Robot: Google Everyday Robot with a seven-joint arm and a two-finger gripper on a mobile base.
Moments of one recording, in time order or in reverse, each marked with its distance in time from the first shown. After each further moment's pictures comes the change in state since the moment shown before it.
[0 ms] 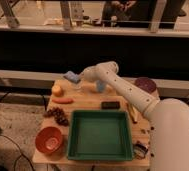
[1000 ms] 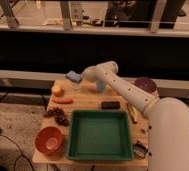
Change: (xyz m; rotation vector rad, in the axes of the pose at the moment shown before) arm 0.015 0.004 0.002 -0.015 0.047 -0.044
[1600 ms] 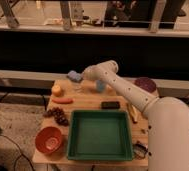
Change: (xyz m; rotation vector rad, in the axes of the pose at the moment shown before) arm 0.006 0.000 -0.003 -0.009 0.015 -0.003
